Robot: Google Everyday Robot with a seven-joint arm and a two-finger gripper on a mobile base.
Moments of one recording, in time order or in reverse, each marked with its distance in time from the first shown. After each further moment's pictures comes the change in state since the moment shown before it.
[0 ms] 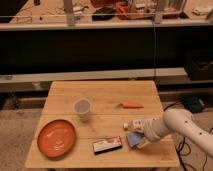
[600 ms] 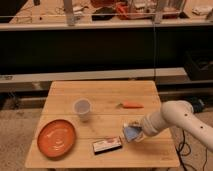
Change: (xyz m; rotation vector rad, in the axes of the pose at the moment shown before) arm -0.046 -0.026 -0.032 0.014 0.021 -0.058
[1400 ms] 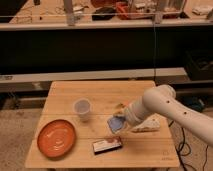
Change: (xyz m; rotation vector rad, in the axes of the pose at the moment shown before) arm -0.084 -0.057 -0.009 0.012 0.012 -0.103
